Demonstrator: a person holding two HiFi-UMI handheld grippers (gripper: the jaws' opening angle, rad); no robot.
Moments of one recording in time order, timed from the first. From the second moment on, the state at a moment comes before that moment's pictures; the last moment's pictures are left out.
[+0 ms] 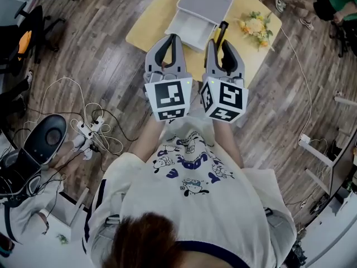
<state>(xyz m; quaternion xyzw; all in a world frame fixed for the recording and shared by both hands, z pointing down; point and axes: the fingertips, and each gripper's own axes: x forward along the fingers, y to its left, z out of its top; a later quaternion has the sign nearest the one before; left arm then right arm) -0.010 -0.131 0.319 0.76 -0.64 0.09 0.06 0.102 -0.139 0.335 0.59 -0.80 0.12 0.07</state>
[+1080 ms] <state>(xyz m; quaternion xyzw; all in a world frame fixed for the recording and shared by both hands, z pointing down) -0.032 -0.250 0.407 0.78 -0.58 0.16 0.15 0.075 -0.249 0.438 0.58 -0.77 0.17 0.20</state>
